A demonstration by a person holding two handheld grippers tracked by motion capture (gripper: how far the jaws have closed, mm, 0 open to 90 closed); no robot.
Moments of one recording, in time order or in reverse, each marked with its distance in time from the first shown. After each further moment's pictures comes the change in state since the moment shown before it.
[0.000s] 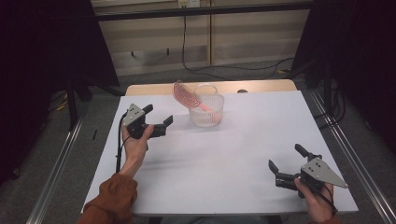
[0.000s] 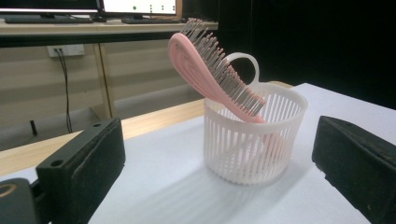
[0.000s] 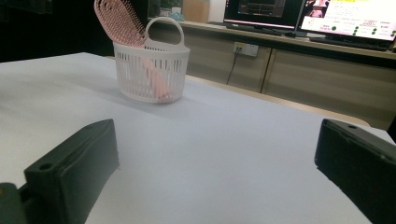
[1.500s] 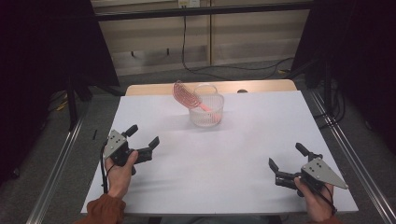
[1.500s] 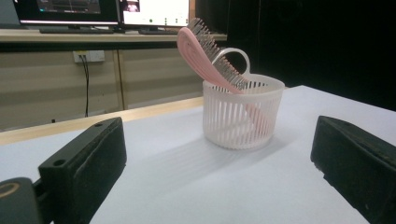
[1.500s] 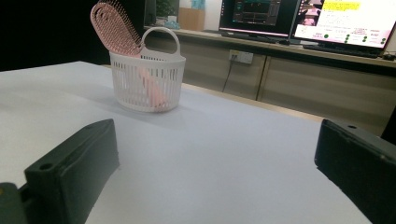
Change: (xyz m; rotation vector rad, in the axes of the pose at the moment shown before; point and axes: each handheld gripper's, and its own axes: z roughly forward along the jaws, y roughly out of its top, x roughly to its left) left arm -0.021 -0.028 -0.079 -0.055 0.058 -0.010; right arm 0.001 0.002 0.000 -0.032 -0.022 0.004
